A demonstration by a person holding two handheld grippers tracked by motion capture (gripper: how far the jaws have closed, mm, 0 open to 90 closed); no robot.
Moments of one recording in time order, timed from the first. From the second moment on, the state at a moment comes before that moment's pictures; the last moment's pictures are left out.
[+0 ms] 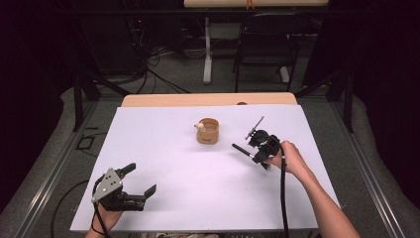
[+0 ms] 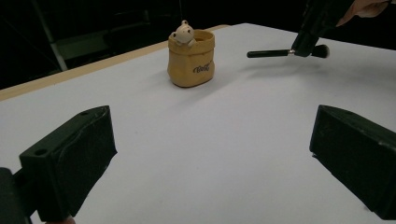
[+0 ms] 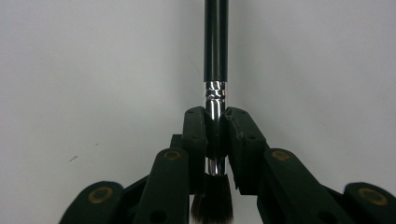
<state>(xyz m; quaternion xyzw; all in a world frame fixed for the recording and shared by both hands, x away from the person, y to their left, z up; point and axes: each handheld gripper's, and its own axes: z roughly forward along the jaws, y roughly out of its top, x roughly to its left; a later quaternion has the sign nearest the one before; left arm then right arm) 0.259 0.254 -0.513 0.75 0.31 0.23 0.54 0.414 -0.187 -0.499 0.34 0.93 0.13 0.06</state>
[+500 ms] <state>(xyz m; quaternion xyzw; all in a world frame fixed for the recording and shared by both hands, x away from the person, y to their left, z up) 0.259 0.254 -0.513 0.75 0.31 0.23 0.54 0.399 -0.169 -0.490 0.29 0.94 0.14 0.05</state>
